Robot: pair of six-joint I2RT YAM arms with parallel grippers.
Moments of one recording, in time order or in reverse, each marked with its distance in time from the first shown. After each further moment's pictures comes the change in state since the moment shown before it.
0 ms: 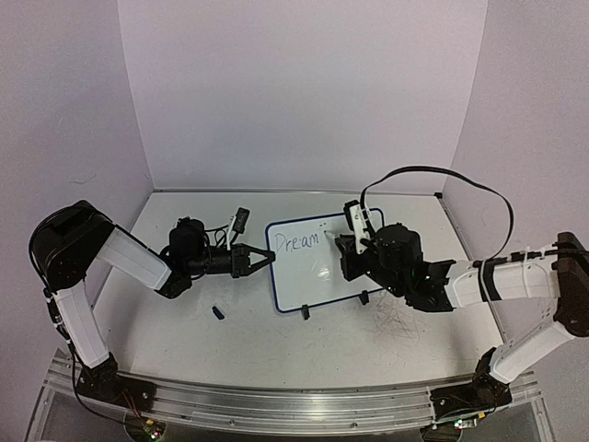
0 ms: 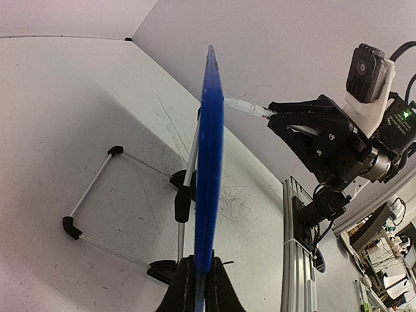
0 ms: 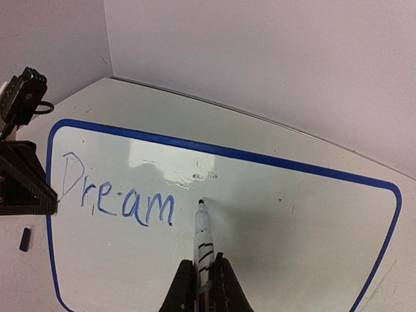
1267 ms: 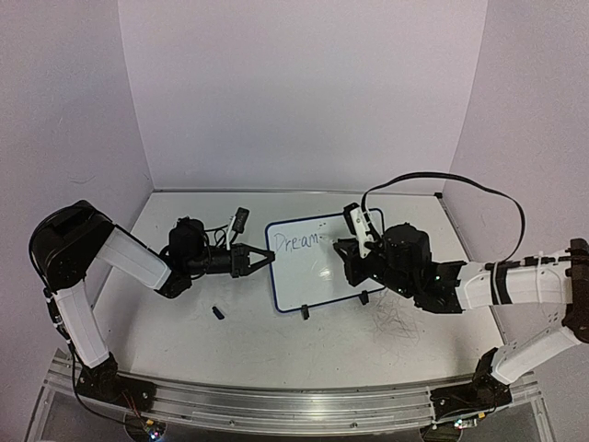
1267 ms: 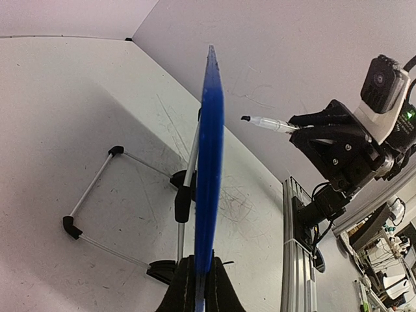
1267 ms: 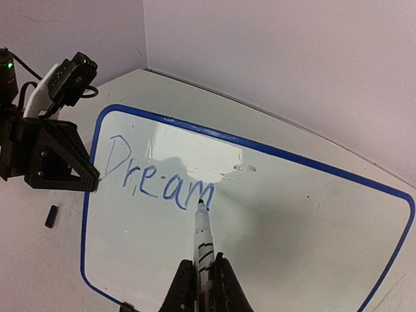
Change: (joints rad) left arm 0.005 0.000 0.000 0.000 0.003 -0.001; right arm 0.001 -0.078 -0.024 -0.058 -0.117 -0.042
